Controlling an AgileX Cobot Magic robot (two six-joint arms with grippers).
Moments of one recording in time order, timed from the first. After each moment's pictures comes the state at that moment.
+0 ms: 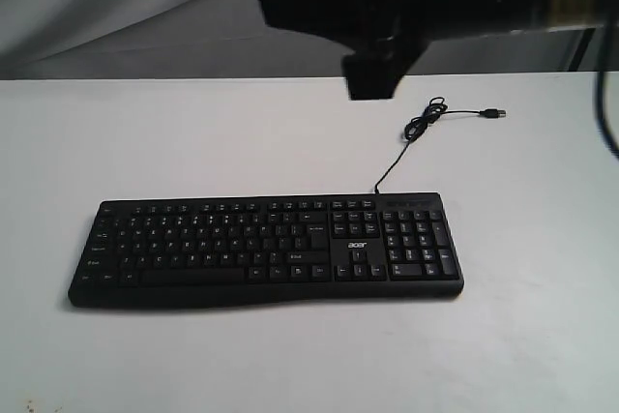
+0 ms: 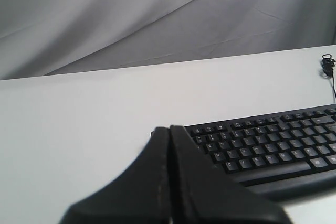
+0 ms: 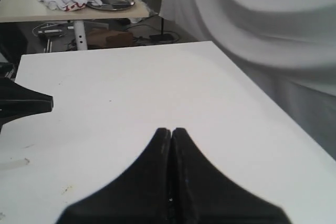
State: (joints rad) left arm -0.20 0.00 0.00 0.04 0.26 -0.02; right arm 0.45 1.42 -1.14 -1.75 -0.77 1.50
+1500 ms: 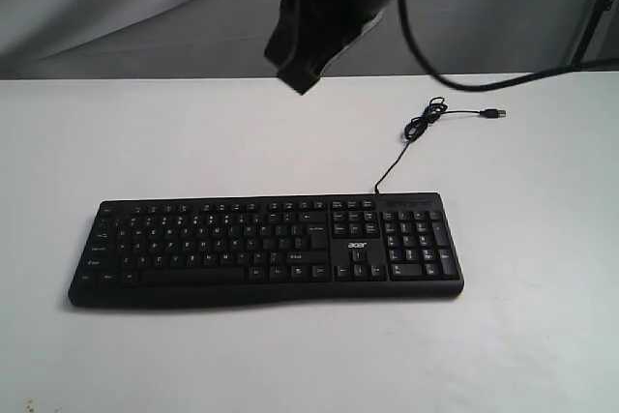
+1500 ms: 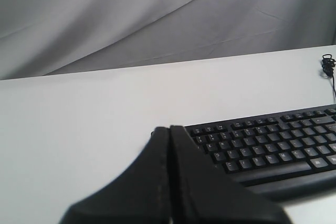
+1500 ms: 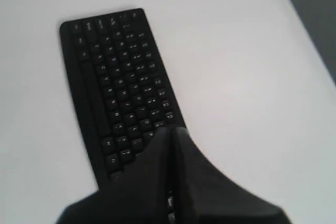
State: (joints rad) left arm -0.20 0.00 0.00 0.04 0.26 -0.02; right arm 0.60 1.75 -1.72 0.32 1.02 -0.80
